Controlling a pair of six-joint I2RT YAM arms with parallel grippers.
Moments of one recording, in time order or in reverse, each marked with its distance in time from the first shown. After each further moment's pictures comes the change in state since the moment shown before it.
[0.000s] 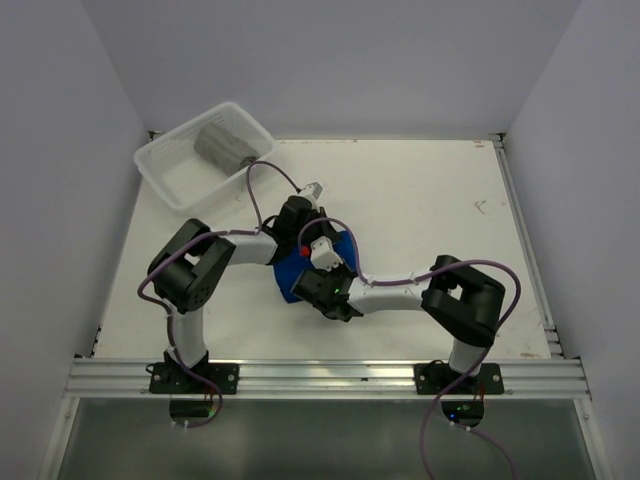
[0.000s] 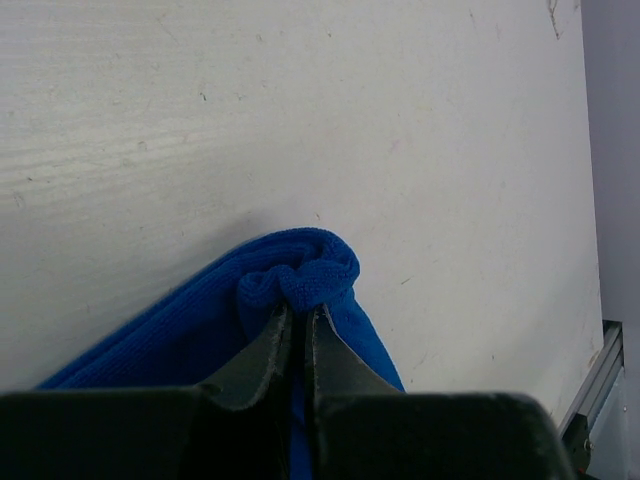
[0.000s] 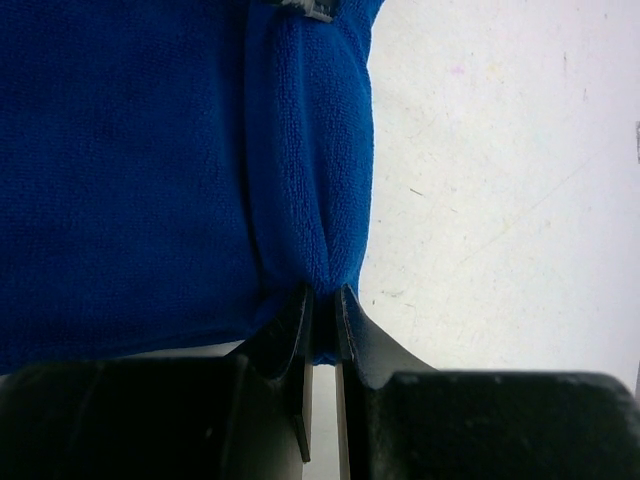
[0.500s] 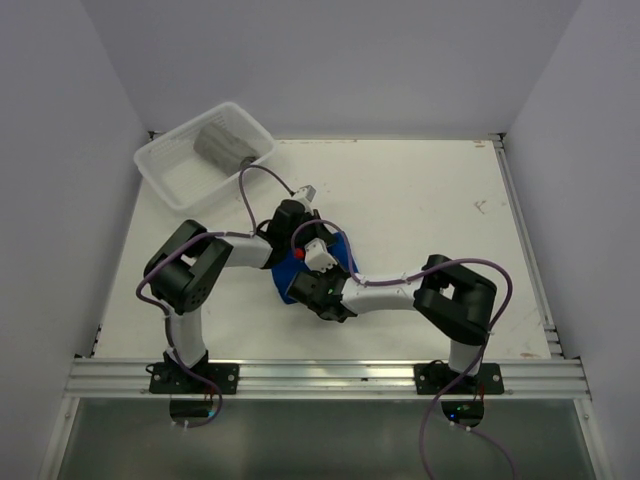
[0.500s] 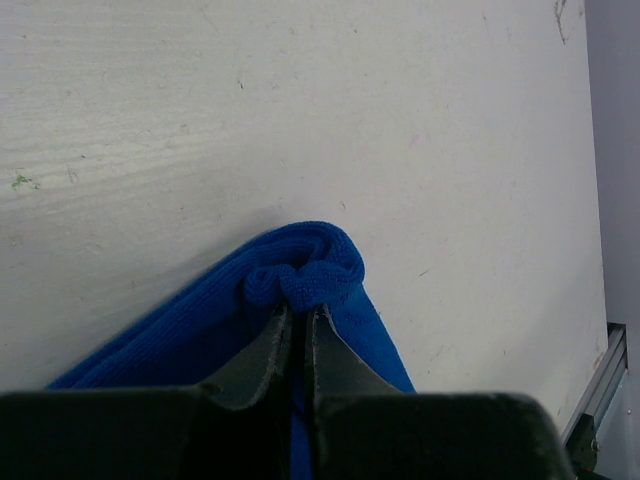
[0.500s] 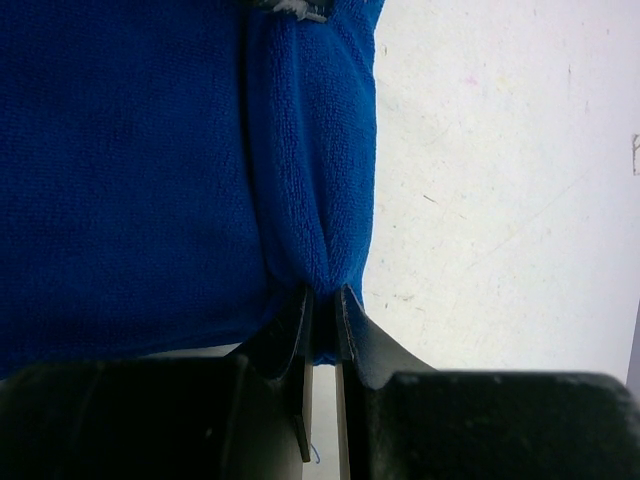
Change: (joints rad) left arm 0.024 -0.020 -0.079 0.071 0.003 0.002; right arm 0.019 0.049 0.048 -0.027 0.007 -0.011
